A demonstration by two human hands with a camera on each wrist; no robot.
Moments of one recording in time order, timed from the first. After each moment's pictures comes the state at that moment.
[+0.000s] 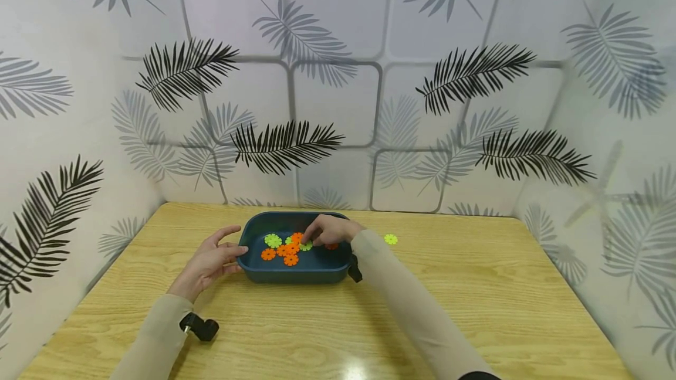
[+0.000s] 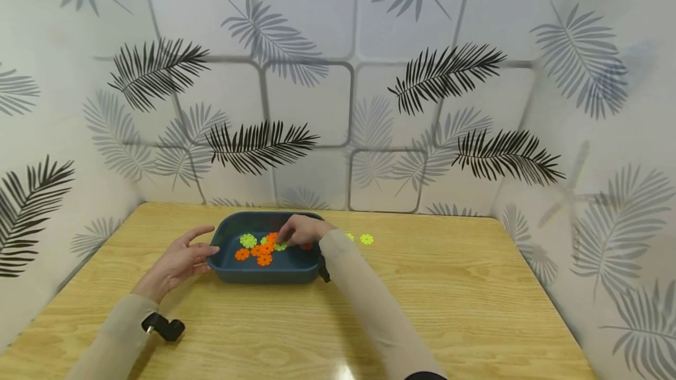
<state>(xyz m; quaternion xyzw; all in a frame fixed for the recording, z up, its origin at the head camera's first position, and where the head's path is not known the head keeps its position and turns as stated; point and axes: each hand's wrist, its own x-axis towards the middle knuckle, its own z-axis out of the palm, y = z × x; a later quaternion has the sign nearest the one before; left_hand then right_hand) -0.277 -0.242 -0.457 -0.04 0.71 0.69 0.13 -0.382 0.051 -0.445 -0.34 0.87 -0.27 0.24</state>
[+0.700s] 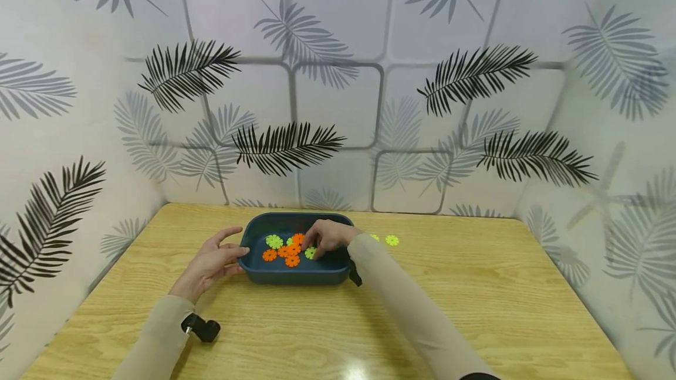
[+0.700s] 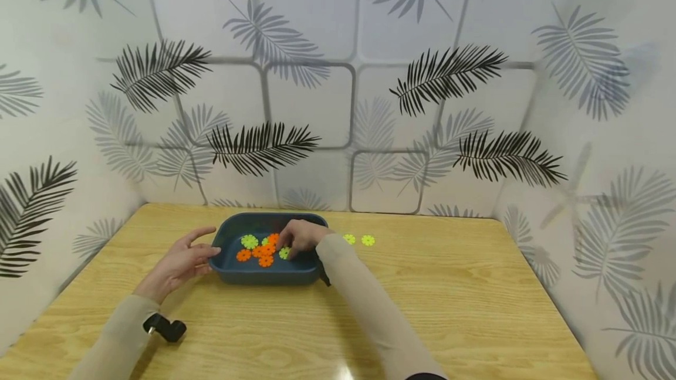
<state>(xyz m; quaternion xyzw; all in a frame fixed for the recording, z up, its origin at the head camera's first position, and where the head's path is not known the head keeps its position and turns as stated) -0.276 -0.243 -0.458 -0.04 0.71 0.69 0.12 -0.382 0.046 -0.452 -0.37 0.87 -0.22 0.23</state>
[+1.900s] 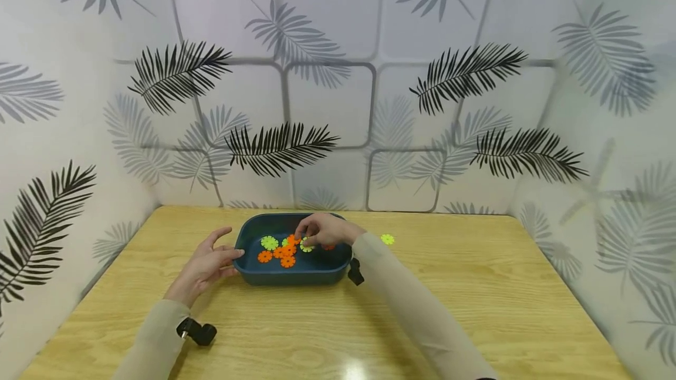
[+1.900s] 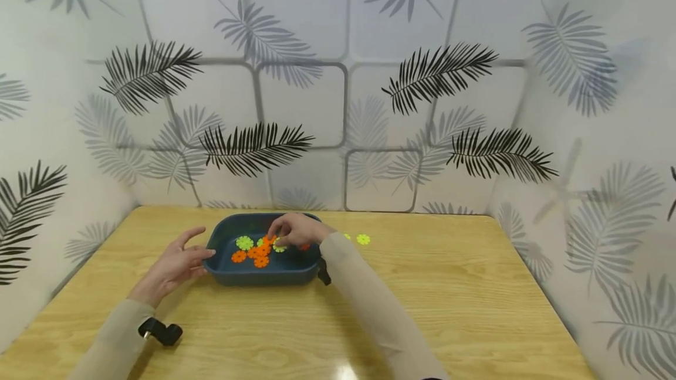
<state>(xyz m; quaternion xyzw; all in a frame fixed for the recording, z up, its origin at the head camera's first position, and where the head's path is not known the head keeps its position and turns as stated) -0.275 -0.241 -0.458 -0.03 0.70 0.70 0.12 -0.371 0.057 -0.437 -0.36 0.85 -0.32 0.20</state>
